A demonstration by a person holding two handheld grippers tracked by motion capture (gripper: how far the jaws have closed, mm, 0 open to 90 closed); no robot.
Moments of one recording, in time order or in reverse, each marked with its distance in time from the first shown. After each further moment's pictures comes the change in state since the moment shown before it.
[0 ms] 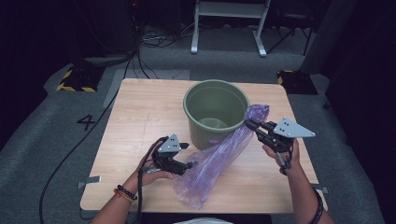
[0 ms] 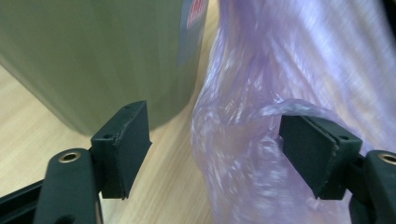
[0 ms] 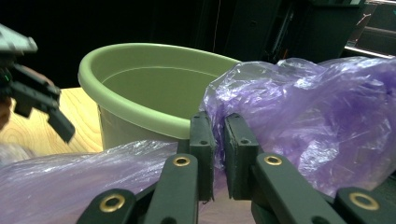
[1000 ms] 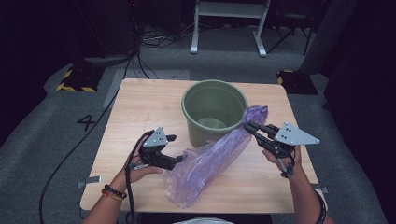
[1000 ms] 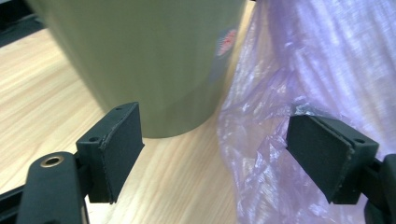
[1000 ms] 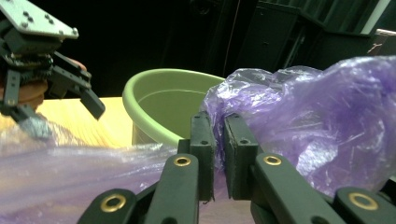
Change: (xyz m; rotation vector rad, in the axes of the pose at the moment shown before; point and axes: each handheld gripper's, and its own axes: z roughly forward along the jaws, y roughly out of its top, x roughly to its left) left arm 0.014 0.000 -0.038 -0.030 0.097 -0.037; right arm 0.020 0.020 -0.015 -0.058 0.037 -0.068
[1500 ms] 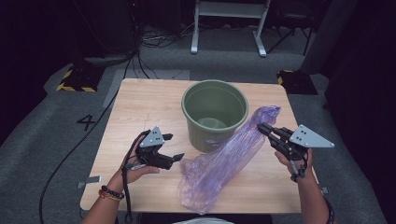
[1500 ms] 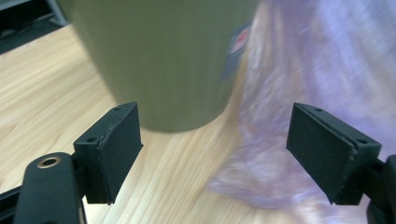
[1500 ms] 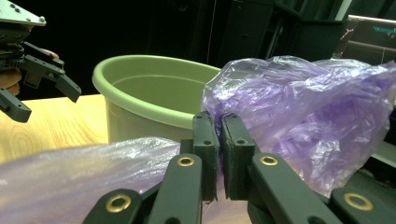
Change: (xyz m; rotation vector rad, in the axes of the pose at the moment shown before) left arm -0.005 0.005 -0.003 -0.012 0.006 0.009; right arm -0.017 -0.019 -0.026 0.003 -0.060 0.059
